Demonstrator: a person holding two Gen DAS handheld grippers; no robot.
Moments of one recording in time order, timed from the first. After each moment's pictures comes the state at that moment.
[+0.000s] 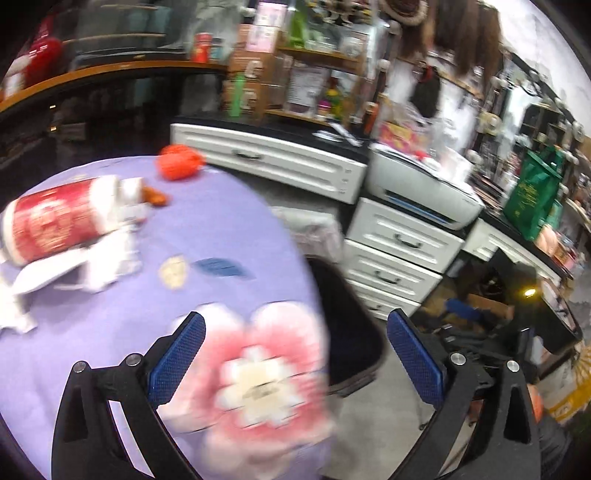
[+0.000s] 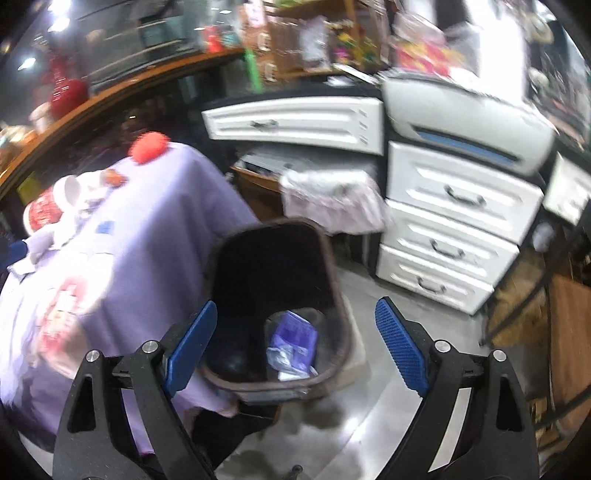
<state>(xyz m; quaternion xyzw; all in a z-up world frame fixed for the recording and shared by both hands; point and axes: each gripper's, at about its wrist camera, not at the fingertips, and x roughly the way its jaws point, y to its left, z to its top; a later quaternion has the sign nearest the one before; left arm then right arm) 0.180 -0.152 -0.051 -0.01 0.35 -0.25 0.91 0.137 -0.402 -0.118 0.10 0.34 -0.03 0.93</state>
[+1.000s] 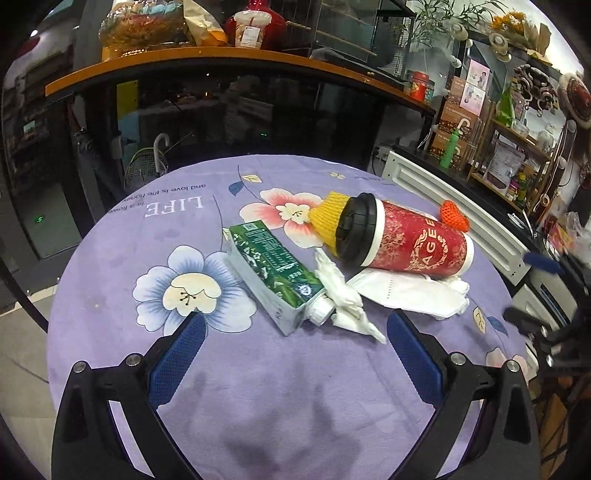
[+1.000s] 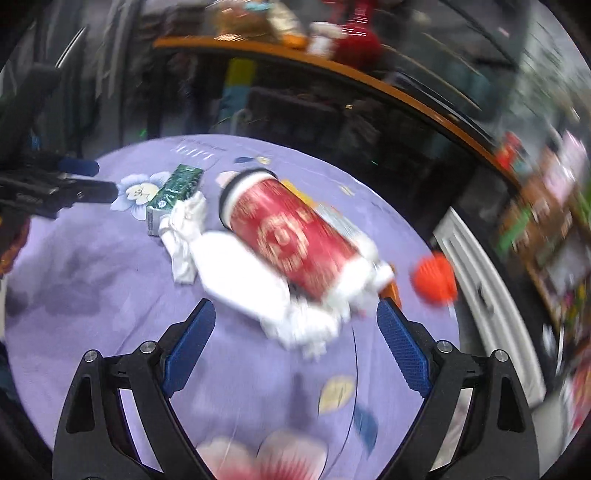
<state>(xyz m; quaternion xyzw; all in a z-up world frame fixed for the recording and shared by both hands) 0.188 0.119 -0.027 -0.09 0.34 0.04 0.93 0.251 -0.071 -0.008 -0.27 0.27 0.31 0.87</state>
